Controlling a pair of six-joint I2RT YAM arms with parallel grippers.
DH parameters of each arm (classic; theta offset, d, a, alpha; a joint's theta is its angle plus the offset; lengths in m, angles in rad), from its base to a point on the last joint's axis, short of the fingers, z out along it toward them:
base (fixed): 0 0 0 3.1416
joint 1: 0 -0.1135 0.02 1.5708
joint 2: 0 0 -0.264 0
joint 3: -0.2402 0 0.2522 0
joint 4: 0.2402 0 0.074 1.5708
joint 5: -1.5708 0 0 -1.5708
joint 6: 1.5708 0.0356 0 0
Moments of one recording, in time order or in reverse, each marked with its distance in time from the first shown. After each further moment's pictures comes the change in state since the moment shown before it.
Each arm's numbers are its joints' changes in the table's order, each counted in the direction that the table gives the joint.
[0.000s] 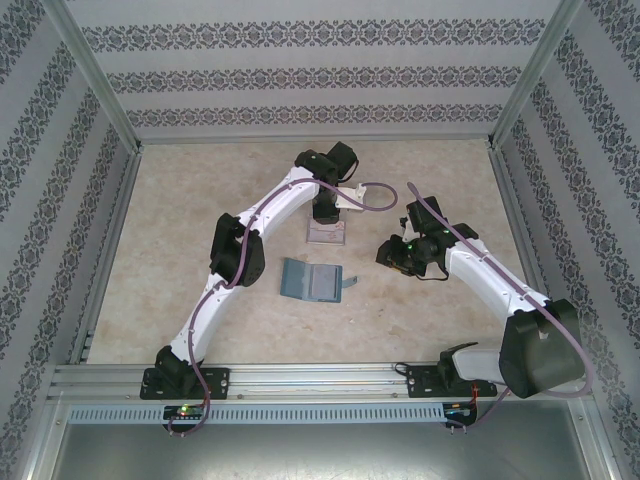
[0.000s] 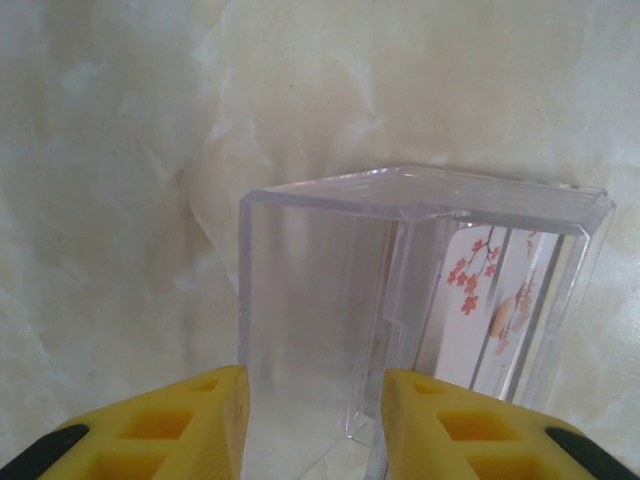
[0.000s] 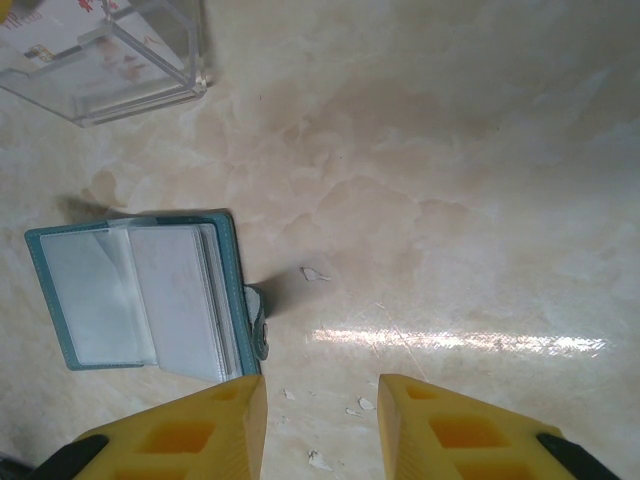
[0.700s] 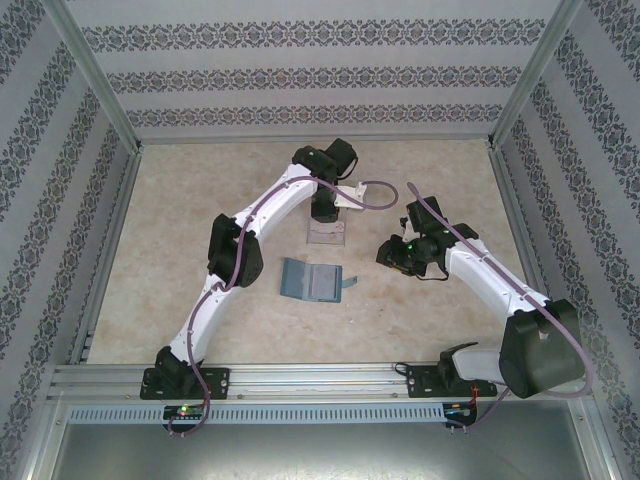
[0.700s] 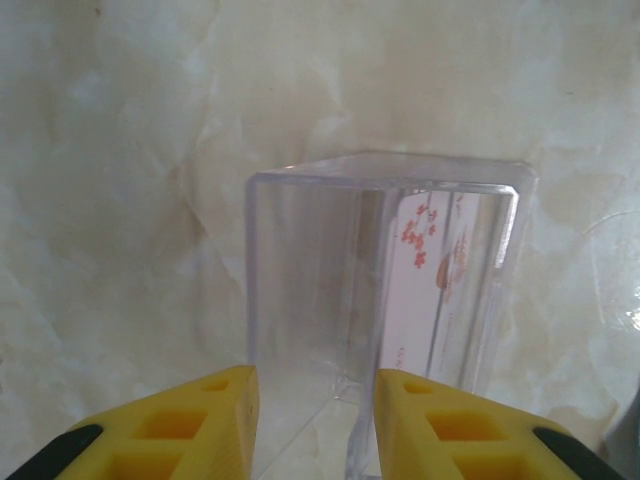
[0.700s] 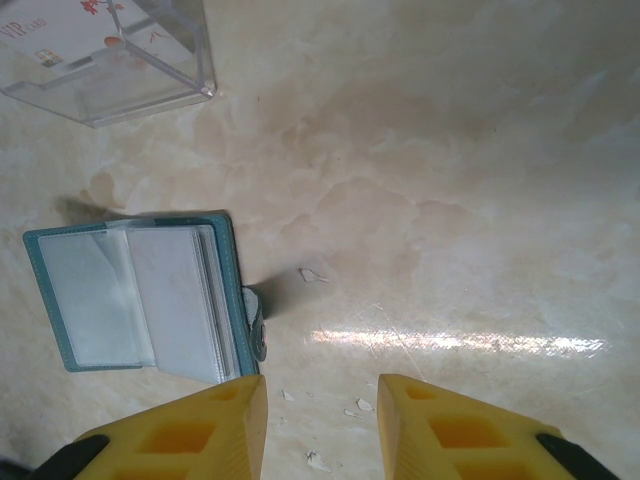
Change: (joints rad) left arm 0.001 -0.032 -0.018 0.049 -0.016 0.023; right arm 0.000 0.000 0.000 0.000 -0.004 0.000
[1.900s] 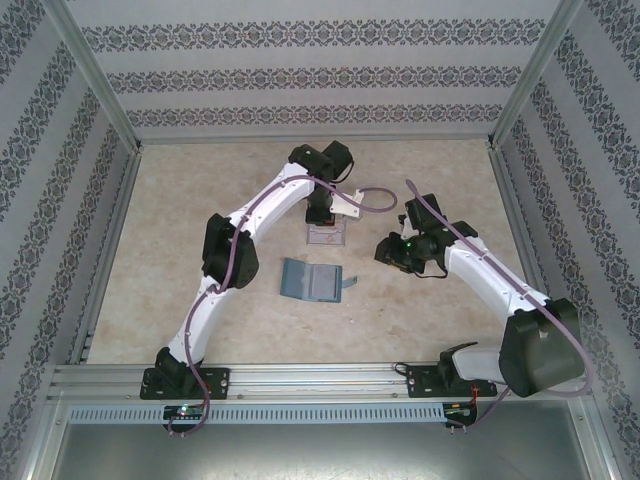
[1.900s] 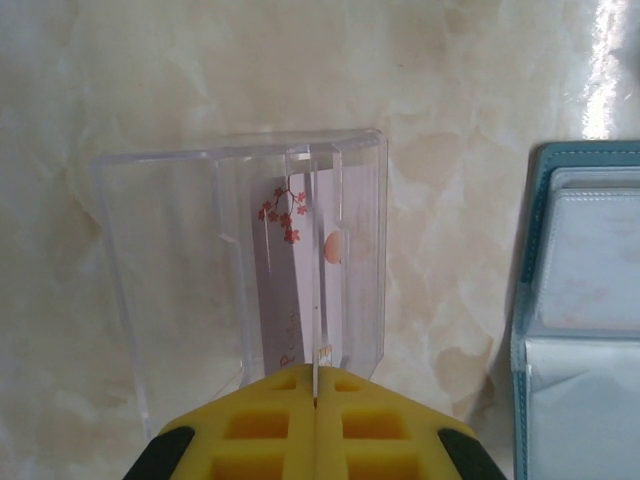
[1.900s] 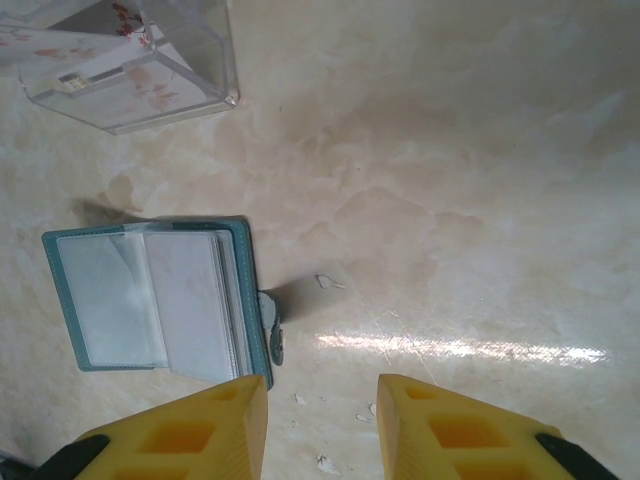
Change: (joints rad) left arm 0.006 -0.056 0.071 0.104 -0.095 0.071; right arm -0.008 0.004 -0.021 0.000 0.000 -0.003
